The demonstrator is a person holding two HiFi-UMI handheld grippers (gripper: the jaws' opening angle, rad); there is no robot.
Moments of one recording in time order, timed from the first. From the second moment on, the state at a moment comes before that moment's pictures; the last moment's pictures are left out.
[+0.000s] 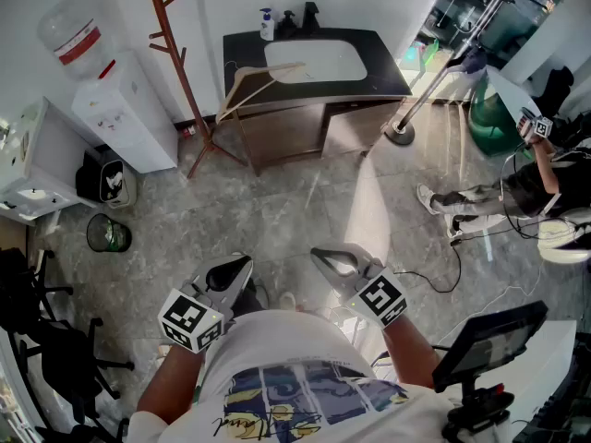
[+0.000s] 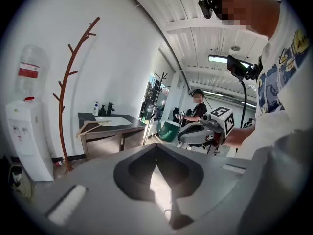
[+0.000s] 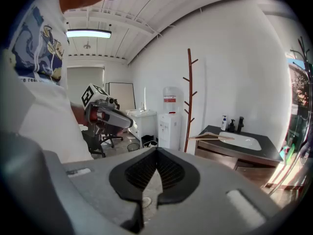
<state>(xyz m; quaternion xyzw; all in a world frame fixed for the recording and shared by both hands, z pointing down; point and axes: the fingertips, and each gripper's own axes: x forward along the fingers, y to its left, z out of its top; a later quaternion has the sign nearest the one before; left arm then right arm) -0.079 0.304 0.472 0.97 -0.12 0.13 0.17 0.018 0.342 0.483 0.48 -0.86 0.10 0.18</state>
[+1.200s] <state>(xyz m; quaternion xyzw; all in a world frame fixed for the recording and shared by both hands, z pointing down) -0.119 0.054 0.471 0.97 -0.07 0.10 0.19 0.021 0.064 0.496 0.48 -0.83 0.09 0.27</state>
